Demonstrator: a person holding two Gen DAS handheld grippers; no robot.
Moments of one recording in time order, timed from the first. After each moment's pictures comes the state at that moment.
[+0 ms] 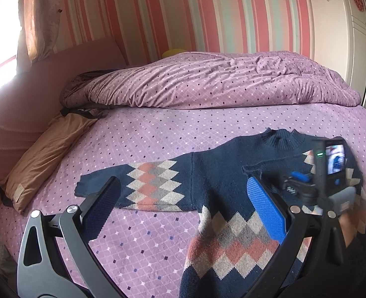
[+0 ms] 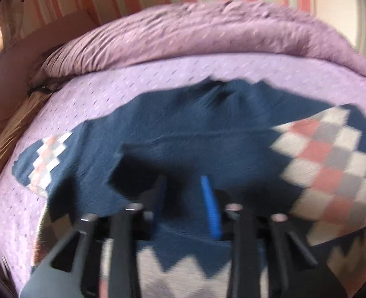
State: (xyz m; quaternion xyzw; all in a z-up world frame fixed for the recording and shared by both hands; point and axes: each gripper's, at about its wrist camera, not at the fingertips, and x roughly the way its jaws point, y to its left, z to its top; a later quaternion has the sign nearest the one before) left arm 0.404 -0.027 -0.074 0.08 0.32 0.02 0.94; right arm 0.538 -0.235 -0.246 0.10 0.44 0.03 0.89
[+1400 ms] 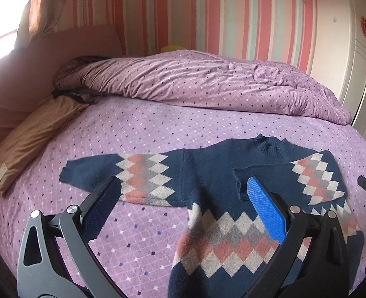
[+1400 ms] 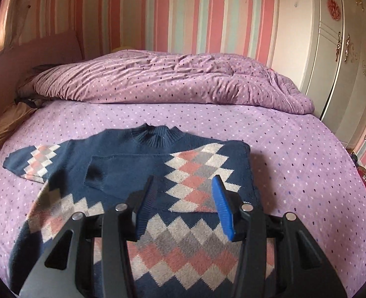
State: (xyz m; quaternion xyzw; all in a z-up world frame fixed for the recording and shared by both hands) left arm 0.402 0.008 -0.078 0.00 0.33 0.00 0.94; right arm 0.366 -0.327 -0.101 0.01 0.34 -0.08 0.94
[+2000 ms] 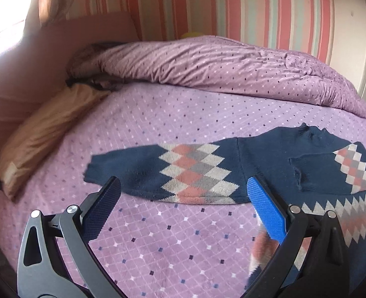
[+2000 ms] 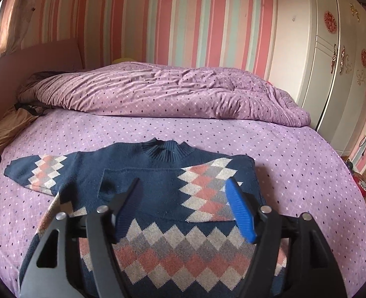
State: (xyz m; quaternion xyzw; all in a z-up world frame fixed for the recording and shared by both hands) left arm 0.449 0.121 -0.124 0.01 0.36 0.03 0.93; right arm 0.364 -0.279 -0.083 0.00 0.31 -0.10 0.95
